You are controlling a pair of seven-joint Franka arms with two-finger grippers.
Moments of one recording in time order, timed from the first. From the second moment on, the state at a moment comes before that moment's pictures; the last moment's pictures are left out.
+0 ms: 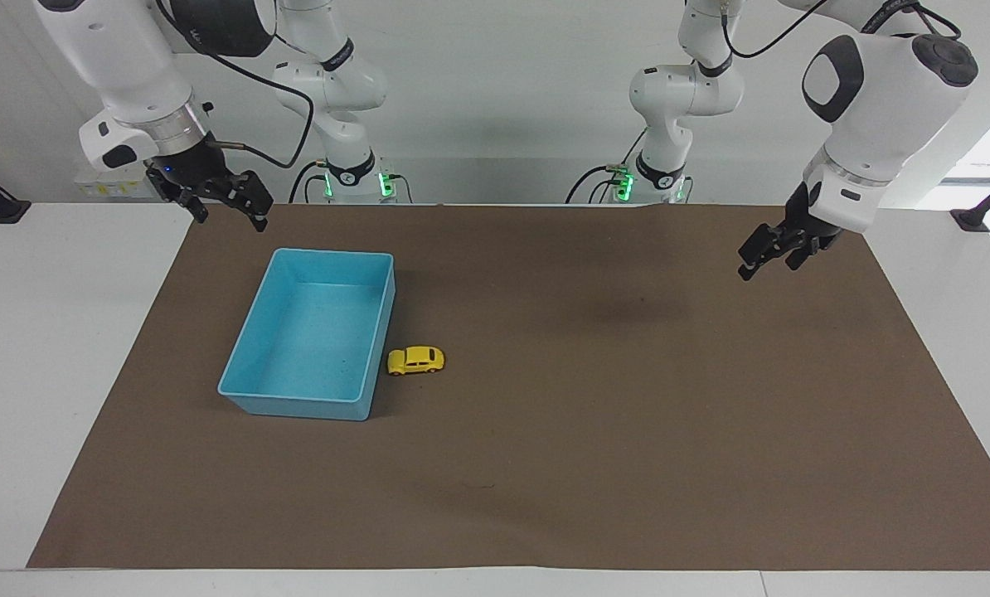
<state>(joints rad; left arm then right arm) -0.05 -0.01 0.00 -1.75 -0.11 1.74 -0.14 0.00 0.00 -0.04 -1.57 0.00 1.51 0.12</state>
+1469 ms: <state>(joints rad) 0.01 -0.14 -0.01 -1.70 -0.06 1.59 0.06 0.19 0.21 0.01 -1.63 0.00 1.83 0.97</state>
